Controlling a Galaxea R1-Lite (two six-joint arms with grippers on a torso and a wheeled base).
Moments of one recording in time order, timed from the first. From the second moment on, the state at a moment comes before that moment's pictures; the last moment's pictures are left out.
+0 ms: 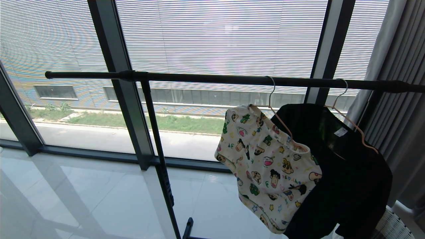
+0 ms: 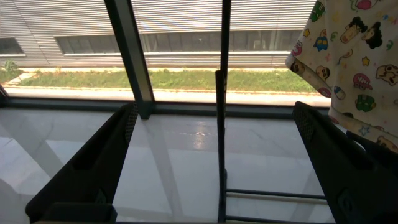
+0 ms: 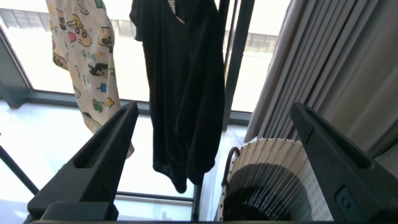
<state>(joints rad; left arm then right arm) 0.00 0.00 0.00 0.05 -0.04 0.12 0.00 0.00 0.00 -0.01 0.05 -0.01</state>
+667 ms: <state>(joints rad) 0.00 0.00 0.00 0.05 -0.04 0.12 0.00 0.00 0.00 -0.01 0.05 -0.01</state>
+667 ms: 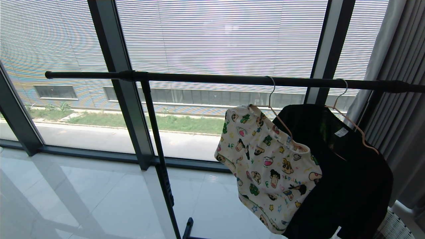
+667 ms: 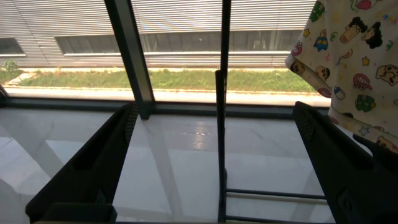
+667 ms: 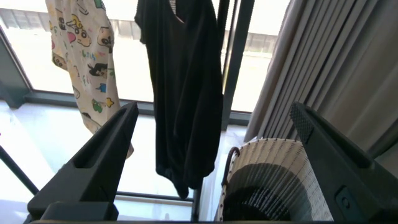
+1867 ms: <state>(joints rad) 0.00 0.00 0.00 0.05 -0.04 0.11 0.00 0.00 0.00 -0.01 0.05 -0.01</state>
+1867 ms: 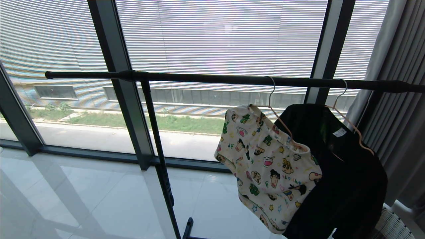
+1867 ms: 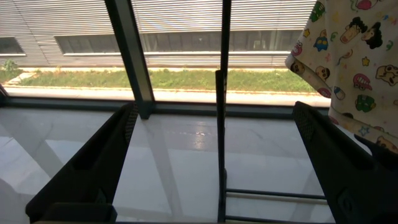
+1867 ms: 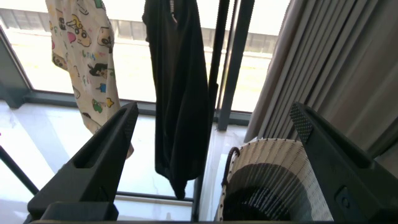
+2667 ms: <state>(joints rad) 0.00 0.00 0.00 0.05 -0.04 0.11 0.00 0.00 0.00 -0.01 0.05 -0.01</state>
